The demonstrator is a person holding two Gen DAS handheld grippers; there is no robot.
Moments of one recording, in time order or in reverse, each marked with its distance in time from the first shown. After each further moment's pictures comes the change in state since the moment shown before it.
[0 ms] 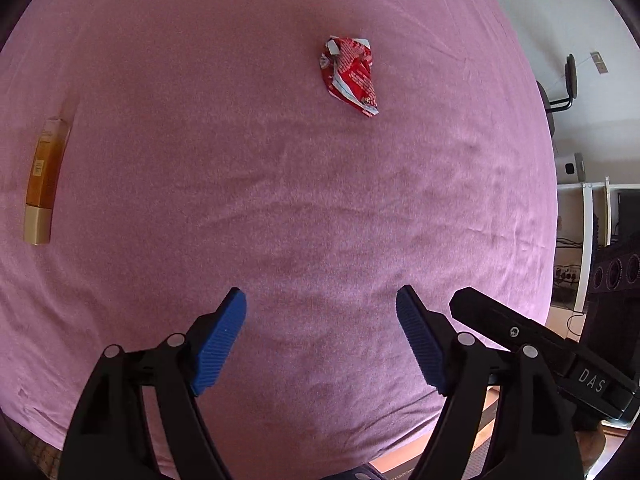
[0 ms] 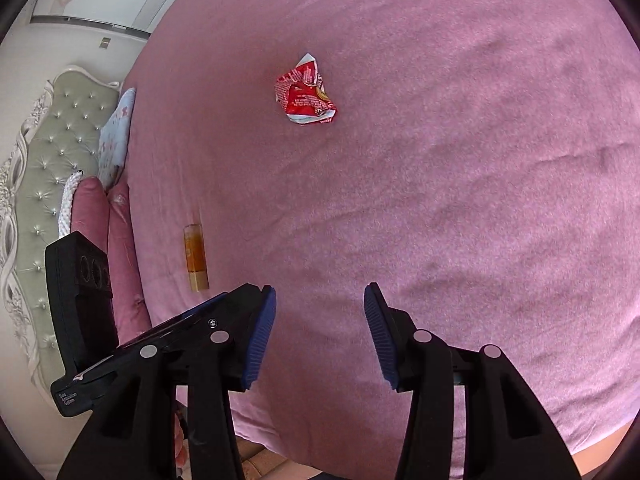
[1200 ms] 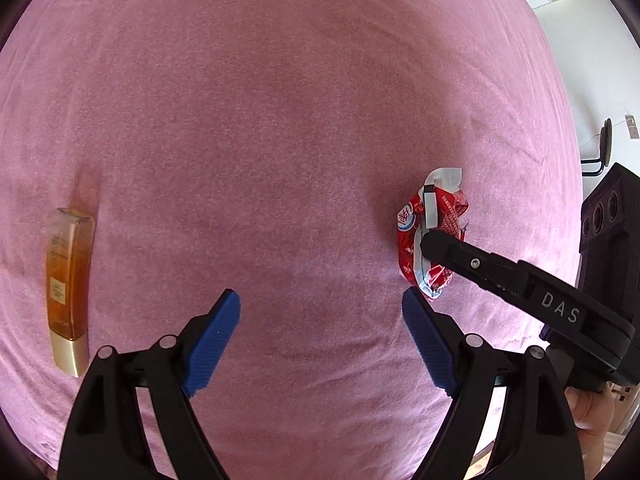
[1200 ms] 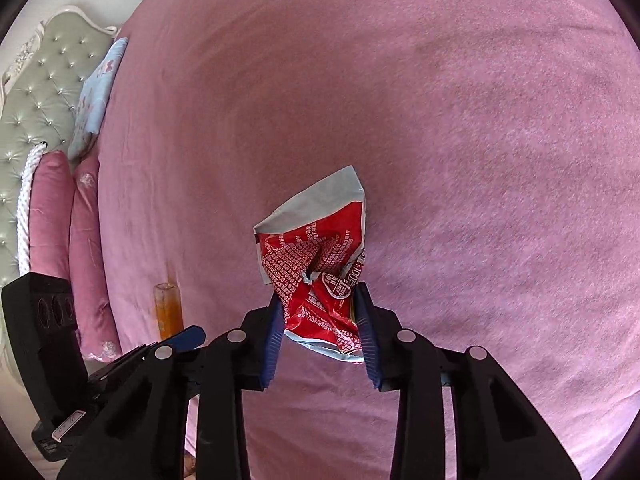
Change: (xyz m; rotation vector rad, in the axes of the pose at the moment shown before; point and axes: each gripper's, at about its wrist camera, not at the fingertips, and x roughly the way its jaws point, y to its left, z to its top) left arm 0.026 0.081 0.102 -0.131 -0.036 0.031; right arm 0.140 0.075 0.120 -0.166 0.124 -0.069
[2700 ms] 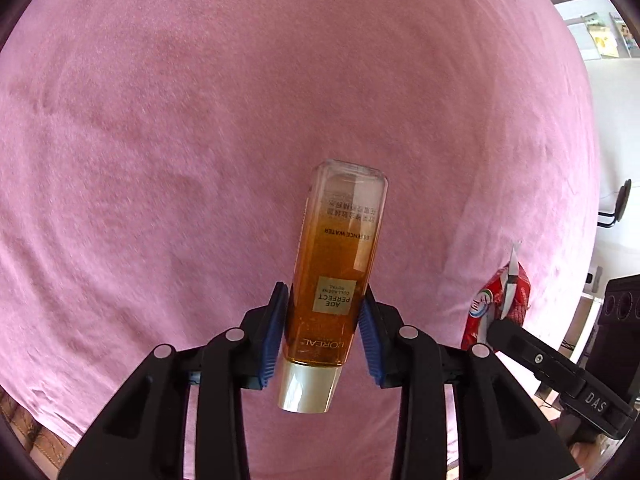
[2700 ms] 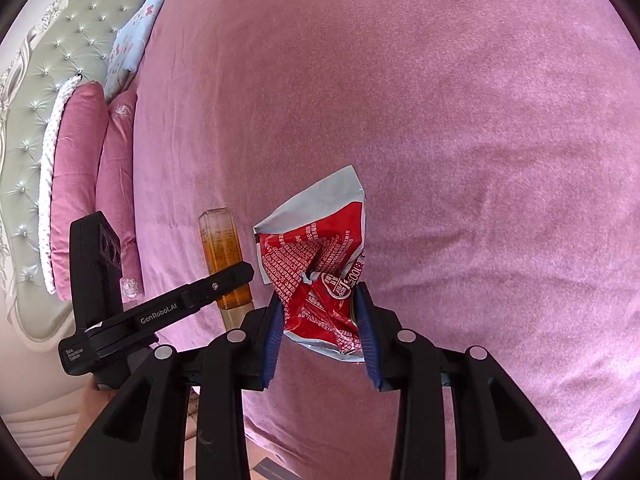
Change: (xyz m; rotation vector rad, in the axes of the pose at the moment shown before) left arm -0.014 0.108 -0.069 -0.210 0.039 -0.001; right arm 0.004 0.048 -0.096 -0.056 0.114 0.071
